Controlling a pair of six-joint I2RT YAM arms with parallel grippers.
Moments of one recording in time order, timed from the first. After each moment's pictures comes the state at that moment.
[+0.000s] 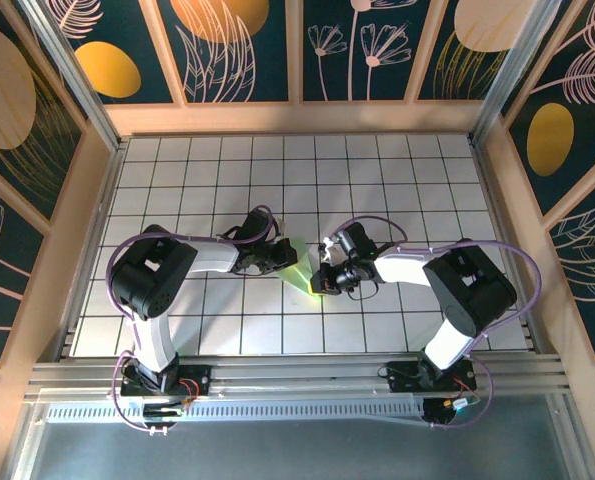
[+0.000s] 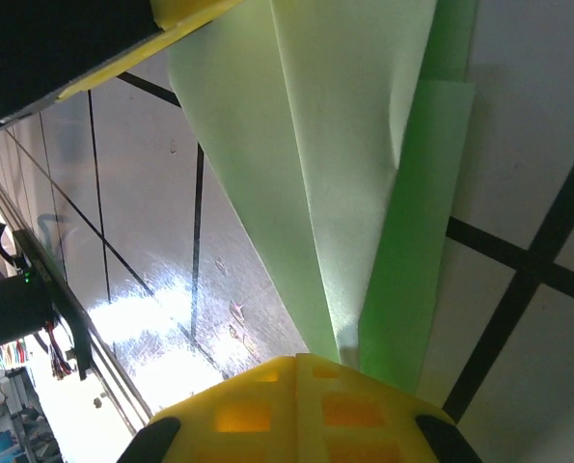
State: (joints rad) left arm -0.61 1.87 0.88 0.10 0.43 -0.85; right arm 0.63 1.65 0.70 -0.12 -0.67 0.55
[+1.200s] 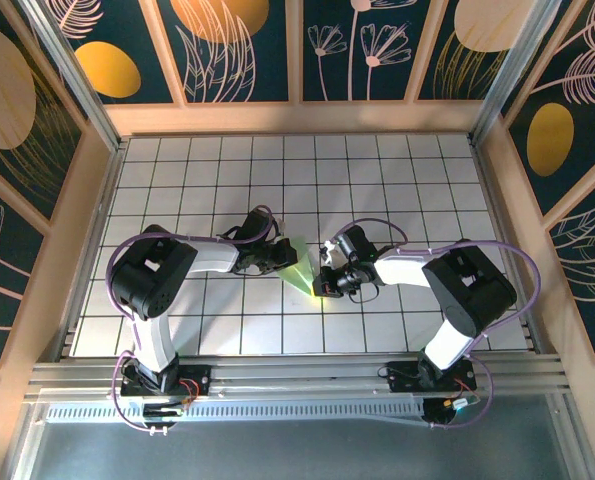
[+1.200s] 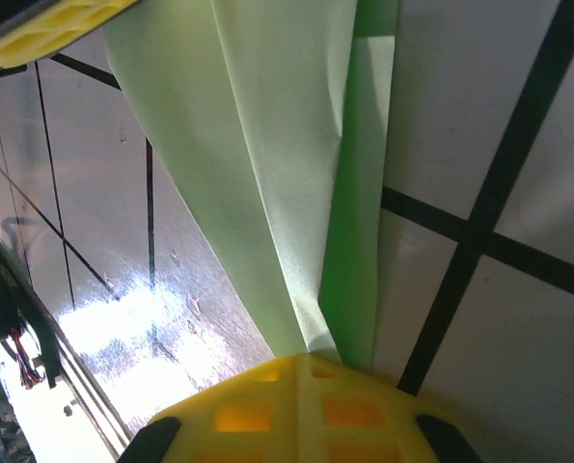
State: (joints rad) left arm -0.61 1.87 0.88 0.10 0.43 -0.85; right arm 0.64 1.65 0.68 -0.13 -0.63 0.55
